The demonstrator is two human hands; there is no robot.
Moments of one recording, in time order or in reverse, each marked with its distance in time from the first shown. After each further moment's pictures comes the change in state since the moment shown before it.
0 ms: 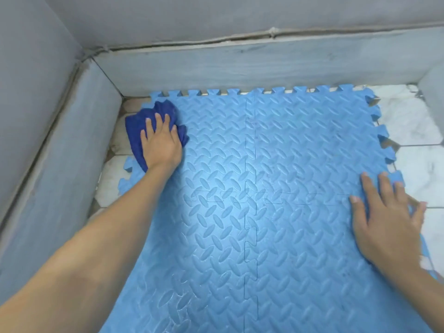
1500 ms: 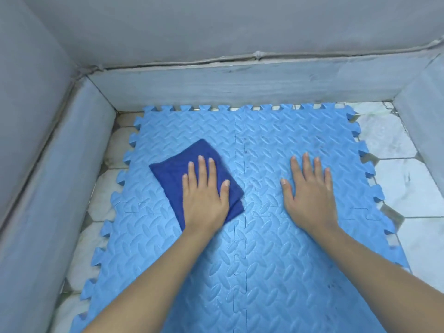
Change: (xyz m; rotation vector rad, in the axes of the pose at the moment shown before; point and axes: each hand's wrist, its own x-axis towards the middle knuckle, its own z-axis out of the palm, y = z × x) left_hand -0.128 0.068 0.020 0.021 -0.019 0.257; right_hand 0.051 -0.088 0.020 0.071 -0.026 -0.241
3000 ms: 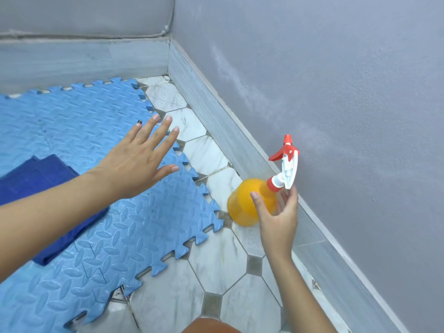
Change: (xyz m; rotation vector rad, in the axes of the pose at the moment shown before) left_hand -0.120 0.196 -0.125 0.126 -0.008 1.161; right_hand -0.345 0.127 -0.165 0.811 0.736 0.839
